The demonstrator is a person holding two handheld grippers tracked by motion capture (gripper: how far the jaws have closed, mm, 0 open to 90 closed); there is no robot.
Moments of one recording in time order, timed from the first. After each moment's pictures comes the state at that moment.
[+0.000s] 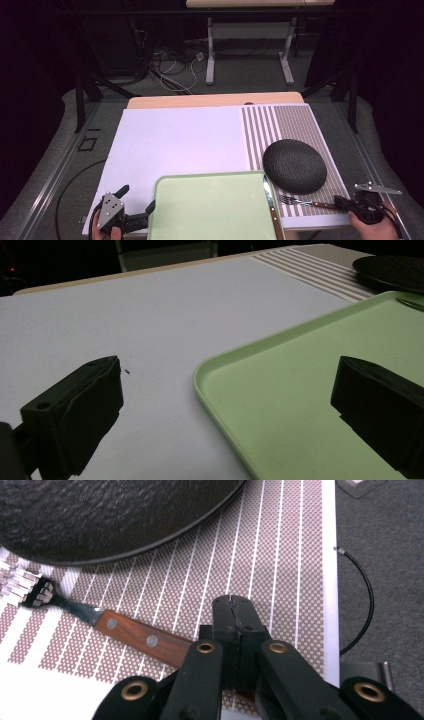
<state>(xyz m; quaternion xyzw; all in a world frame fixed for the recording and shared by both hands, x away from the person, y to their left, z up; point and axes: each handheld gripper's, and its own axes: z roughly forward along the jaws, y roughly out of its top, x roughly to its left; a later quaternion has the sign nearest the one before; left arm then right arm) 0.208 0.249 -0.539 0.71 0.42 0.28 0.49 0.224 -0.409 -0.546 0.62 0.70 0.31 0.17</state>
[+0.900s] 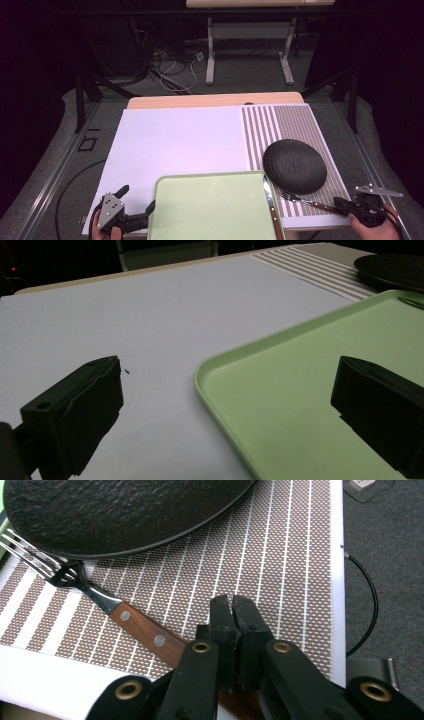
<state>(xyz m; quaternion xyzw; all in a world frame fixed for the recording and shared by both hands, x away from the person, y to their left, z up) 0.208 0.249 -0.539 0.72 0.42 0.28 0.49 0.217 -0.407 -0.543 0.61 0.70 0.32 0.17</state>
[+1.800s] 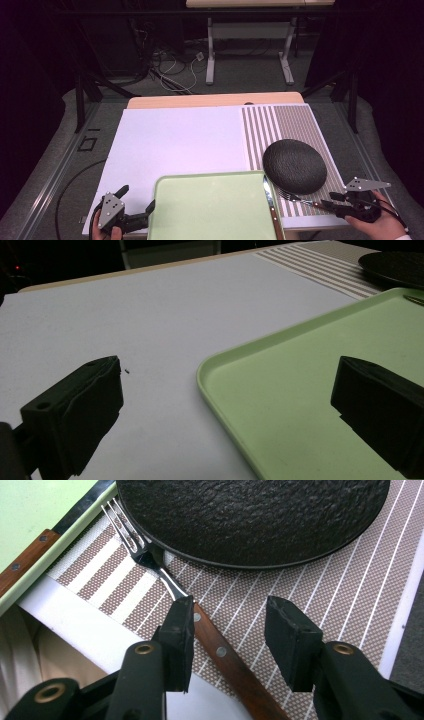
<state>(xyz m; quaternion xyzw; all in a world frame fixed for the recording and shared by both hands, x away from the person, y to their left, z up) 0.208 0.249 -0.539 0.72 0.42 0.28 0.48 0.227 -0.389 -0.516 0.46 0.82 0.31 0.14</state>
